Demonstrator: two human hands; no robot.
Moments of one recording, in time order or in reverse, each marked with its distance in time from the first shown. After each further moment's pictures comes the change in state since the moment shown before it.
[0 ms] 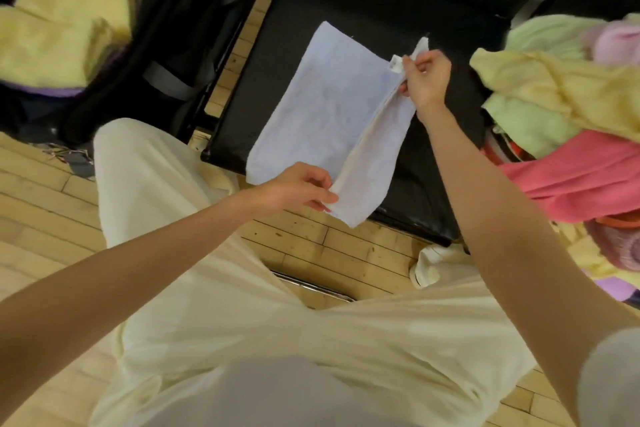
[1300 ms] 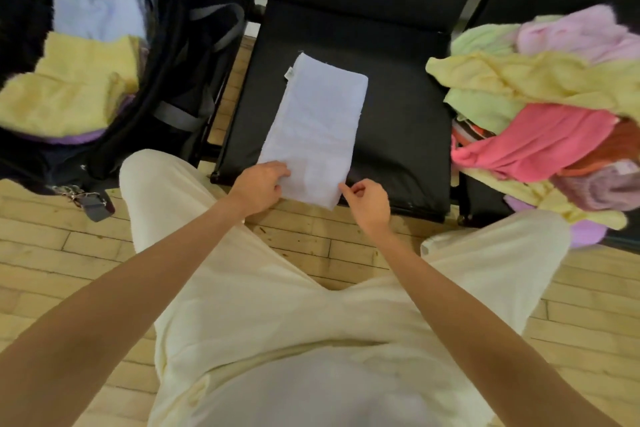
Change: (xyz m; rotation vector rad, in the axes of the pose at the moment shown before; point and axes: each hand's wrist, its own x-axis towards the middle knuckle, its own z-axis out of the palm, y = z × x) left_hand -0.007 -0.056 -0.065 1.075 0.289 0.323; right_hand -0.229 0.059 0.010 -0.425 -0.130 0.144
